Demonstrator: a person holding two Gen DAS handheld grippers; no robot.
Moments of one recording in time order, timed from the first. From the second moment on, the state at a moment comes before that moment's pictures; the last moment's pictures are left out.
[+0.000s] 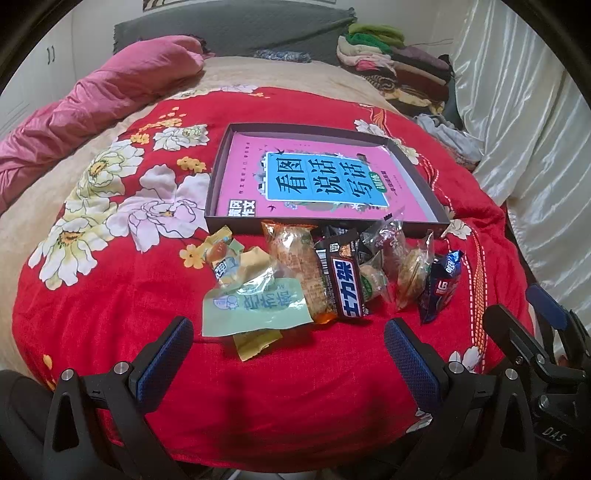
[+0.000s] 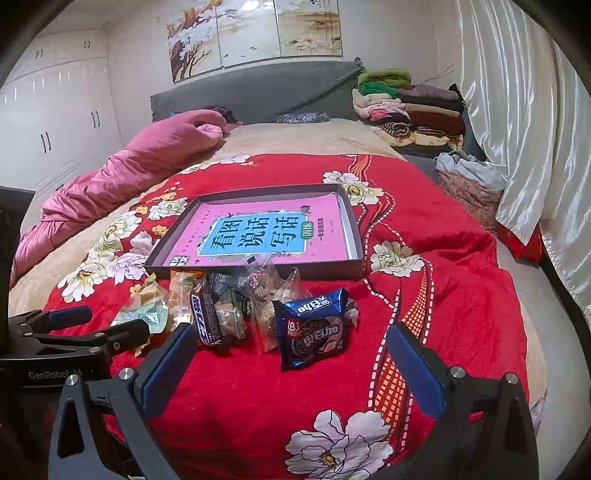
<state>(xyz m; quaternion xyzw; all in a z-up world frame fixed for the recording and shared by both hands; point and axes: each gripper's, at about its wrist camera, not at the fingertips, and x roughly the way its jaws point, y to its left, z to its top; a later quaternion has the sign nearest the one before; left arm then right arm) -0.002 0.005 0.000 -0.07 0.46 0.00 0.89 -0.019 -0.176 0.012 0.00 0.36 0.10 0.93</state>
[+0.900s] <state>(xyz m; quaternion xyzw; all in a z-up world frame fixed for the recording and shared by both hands) -0.002 0.005 0.001 -0.08 0.46 0.00 0.88 -0.019 -0.176 0.012 -0.01 0.36 0.10 0.93</state>
